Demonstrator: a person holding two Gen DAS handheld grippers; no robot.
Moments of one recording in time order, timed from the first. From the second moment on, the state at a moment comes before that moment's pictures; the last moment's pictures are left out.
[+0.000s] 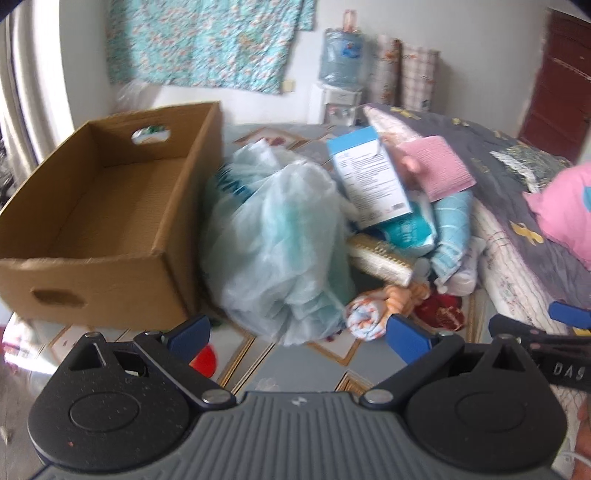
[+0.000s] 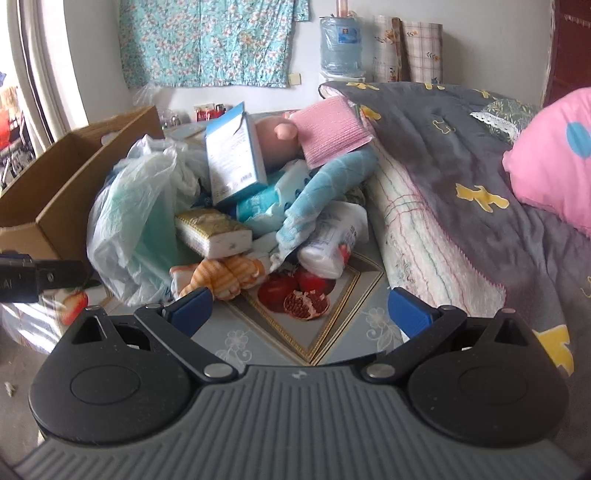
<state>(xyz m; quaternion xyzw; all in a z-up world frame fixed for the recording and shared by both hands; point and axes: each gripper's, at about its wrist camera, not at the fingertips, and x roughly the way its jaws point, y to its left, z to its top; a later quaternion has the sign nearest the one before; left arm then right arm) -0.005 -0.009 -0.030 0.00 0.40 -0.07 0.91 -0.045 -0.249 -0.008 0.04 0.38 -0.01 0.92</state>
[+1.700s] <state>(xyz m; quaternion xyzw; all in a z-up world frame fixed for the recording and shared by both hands) 0.148 -0.071 -0.033 -0.02 0.41 -0.17 0.90 0.203 -0.258 -0.059 0.38 0.49 0.28 0.73</state>
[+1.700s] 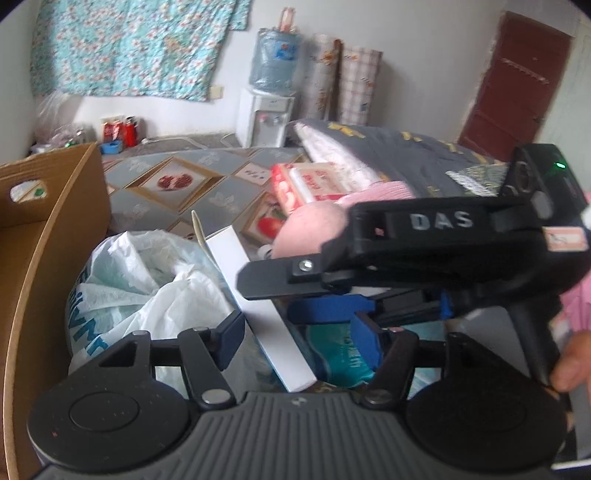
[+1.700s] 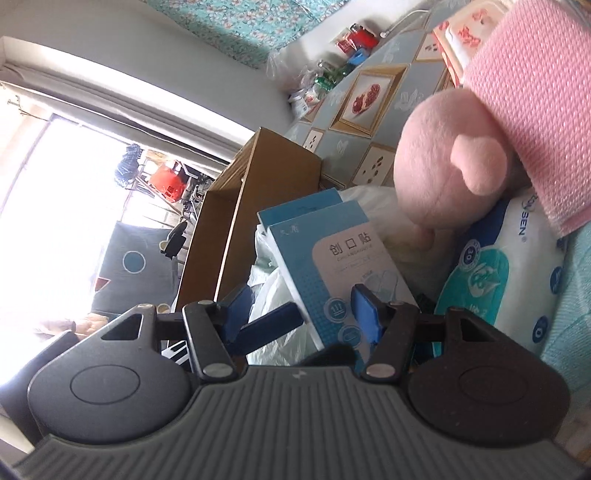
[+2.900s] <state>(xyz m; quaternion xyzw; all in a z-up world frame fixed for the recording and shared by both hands) 0.136 -0.026 -0.034 -0.04 0.40 -0.11 0.91 0.199 -0.232 -0.056 0.35 0.50 0.24 0.76</state>
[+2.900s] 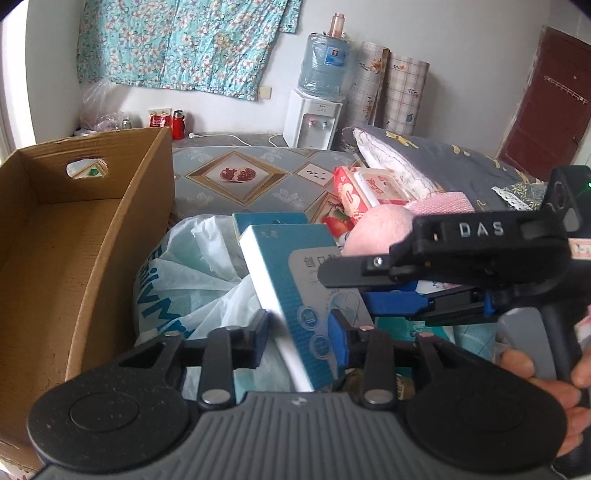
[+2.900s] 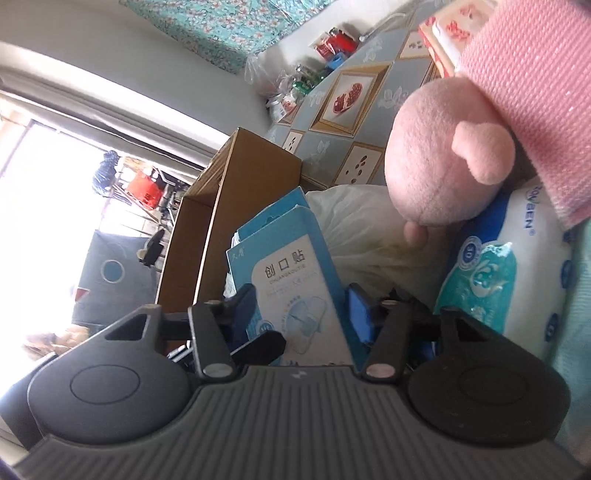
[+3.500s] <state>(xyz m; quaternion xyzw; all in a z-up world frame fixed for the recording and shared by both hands) 0.090 0.015 0.037 -0.07 0.34 -0.12 0.93 0.152 -0.197 0.052 0.29 0.46 0.27 0.79</state>
